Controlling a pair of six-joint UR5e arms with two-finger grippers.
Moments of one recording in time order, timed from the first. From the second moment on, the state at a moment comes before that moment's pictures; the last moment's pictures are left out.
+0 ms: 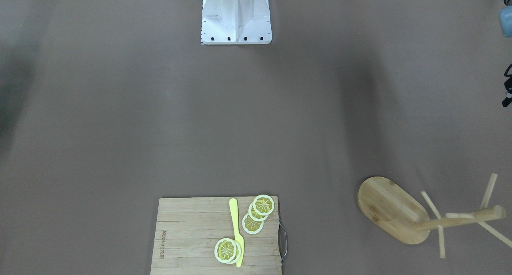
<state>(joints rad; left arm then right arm) -1.43 -1.51 -1.68 -2.16 -2.29 -0.04 1.36 -1.48 1.19 -0.63 2.27 -0.19</state>
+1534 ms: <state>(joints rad) -1.42 -1.51 -1.65 -2.22 -2.29 -0.07 1.12 -1.36 1.75 -1.18 2.18 0.67</state>
